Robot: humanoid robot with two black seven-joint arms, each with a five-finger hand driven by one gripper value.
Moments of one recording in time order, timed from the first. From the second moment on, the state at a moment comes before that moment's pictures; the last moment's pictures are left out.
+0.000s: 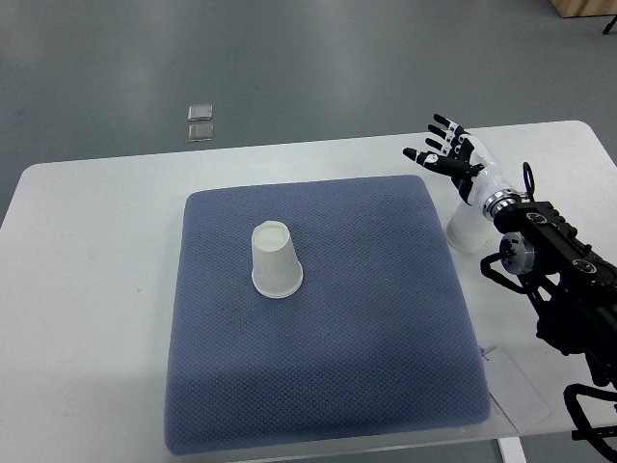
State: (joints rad) left arm -0.01 0.00 -0.04 -0.19 0.05 0.10 -0.04; right arm 0.59 -0.07 1.23 0.72 -0.90 0.06 0.15
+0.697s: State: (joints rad) left arm -0.01 0.00 -0.05 -0.19 0.05 0.10 -0.04; right arm 0.59 -0.07 1.23 0.72 -0.90 0.06 0.15
